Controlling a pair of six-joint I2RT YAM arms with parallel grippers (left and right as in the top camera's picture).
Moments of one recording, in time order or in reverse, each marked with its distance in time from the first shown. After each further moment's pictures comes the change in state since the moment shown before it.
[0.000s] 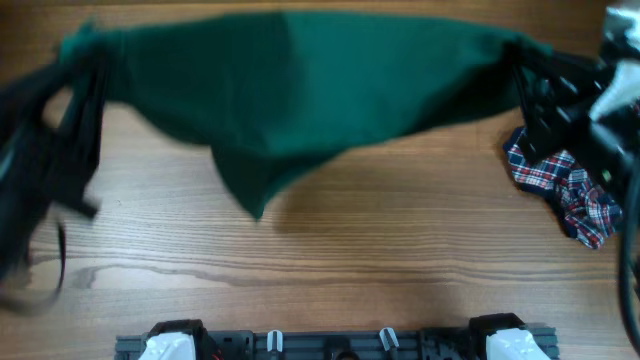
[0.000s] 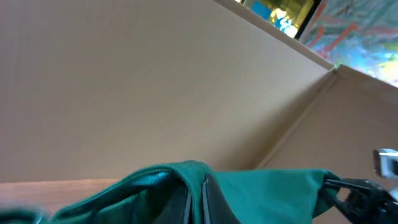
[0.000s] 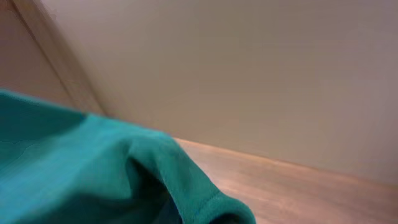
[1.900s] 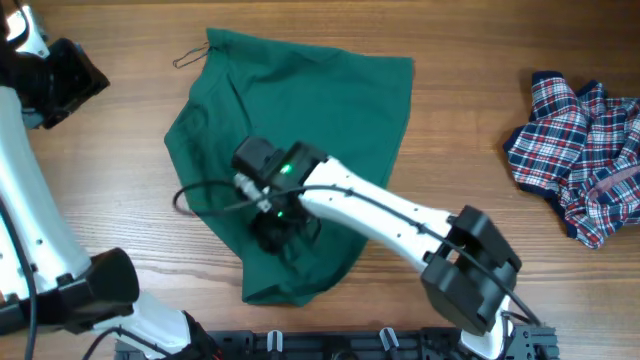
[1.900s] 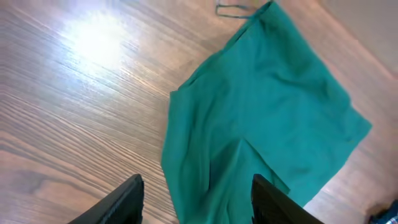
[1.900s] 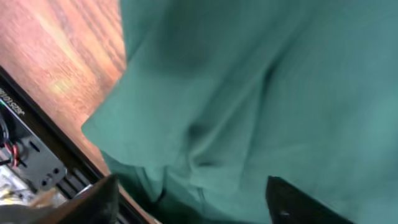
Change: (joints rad) left arm 0.277 0.619 -0.015 -0.538 -0.329 0.122; right arm 0.848 0.903 -0.212 -0.171 0.126 -0.011
